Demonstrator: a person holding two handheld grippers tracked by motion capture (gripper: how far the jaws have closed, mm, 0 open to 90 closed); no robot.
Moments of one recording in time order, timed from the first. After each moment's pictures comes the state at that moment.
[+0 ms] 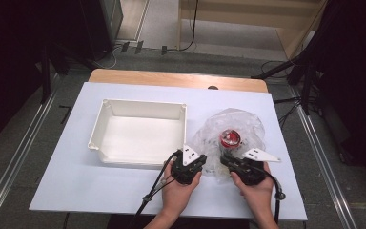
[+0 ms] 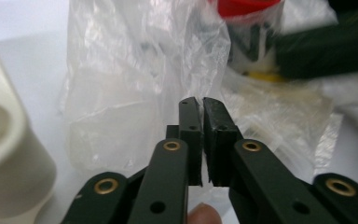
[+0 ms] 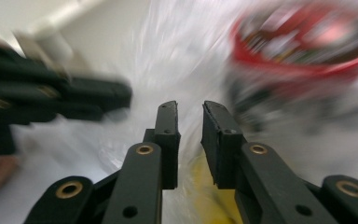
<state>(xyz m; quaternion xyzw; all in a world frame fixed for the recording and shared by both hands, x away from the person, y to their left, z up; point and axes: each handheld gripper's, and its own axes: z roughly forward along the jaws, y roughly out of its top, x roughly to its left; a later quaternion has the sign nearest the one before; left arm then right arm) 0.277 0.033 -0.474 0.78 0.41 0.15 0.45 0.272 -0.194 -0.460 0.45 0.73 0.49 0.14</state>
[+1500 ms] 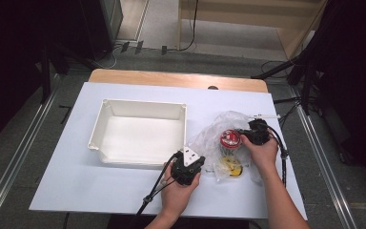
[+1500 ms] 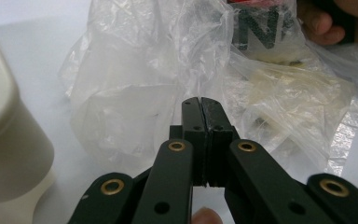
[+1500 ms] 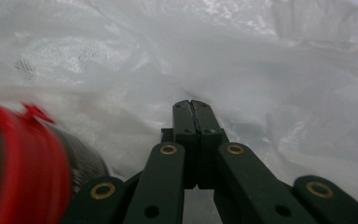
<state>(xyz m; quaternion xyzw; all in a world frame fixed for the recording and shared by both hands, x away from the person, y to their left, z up) 0.276 0.033 -0.477 0.78 0.42 0.15 0.44 0.410 -0.234 -0.485 0.53 0.74 0.39 0.08</state>
